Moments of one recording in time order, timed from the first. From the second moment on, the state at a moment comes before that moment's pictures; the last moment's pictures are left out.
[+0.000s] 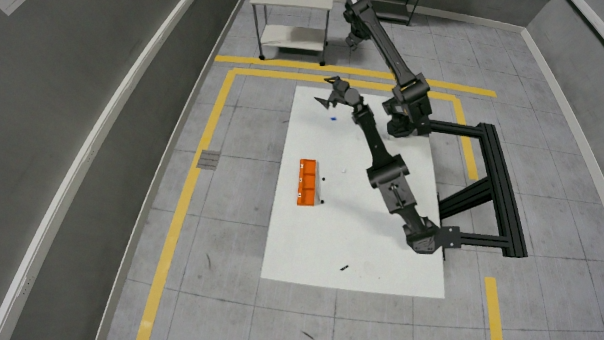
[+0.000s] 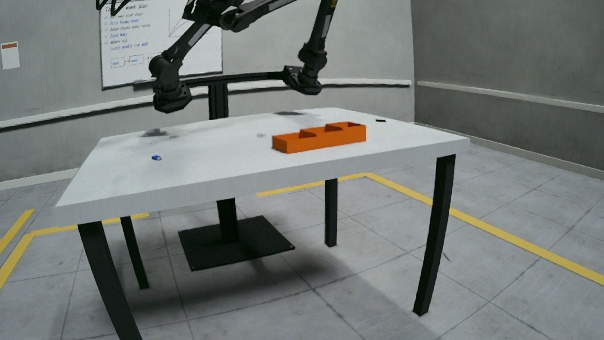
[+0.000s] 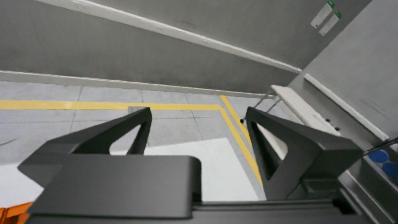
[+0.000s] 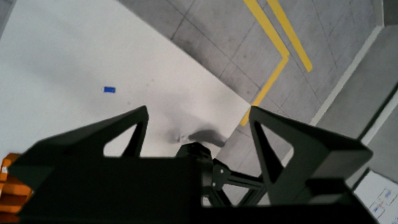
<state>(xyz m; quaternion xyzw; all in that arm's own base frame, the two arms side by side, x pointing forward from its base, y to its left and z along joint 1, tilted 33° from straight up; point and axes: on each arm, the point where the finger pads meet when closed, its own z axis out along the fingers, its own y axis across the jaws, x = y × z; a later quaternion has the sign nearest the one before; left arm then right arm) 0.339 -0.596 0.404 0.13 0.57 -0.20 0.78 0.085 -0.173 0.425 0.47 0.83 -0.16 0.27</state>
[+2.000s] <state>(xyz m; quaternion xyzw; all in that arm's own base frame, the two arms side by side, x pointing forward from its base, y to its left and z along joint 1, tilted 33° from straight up) 0.339 -0.596 0.404 0.13 0.57 -0.20 0.78 0.181 -0.067 0.424 0.12 0.94 -0.05 0.31</state>
